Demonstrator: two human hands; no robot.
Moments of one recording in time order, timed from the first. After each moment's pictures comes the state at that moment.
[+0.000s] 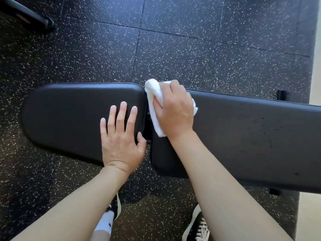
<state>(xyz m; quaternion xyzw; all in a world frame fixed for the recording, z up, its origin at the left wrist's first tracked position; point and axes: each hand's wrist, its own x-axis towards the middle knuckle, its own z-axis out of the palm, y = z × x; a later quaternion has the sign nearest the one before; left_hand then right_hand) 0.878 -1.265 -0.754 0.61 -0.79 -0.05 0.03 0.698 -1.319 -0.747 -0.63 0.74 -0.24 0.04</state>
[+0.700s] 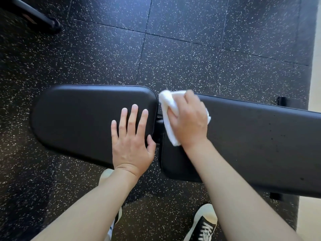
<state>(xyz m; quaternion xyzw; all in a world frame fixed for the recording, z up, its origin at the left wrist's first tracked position) 0.881 -1.266 -0.754 0.61 -0.79 -0.06 0.04 0.693 -1.303 -0.747 -0.63 0.75 -0.21 0.01</state>
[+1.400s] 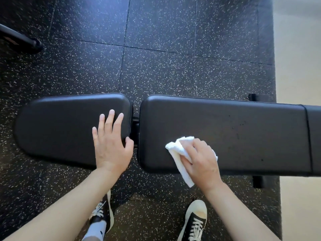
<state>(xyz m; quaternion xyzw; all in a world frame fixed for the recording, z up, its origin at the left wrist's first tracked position) 0.872 -1.266 -0.722 0.63 -0.75 -0.20 0.04 0.622 -1.134 -0.730 -0.65 0.73 -0.17 0.10</state>
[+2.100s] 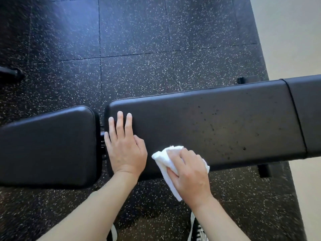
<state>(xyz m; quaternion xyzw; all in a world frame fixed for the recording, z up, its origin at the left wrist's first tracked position) 0.738 -1.225 -0.746 0.61 -0.78 -0.11 0.07 0.600 -1.082 -0.735 -0.59 0.78 -0.19 0.06</state>
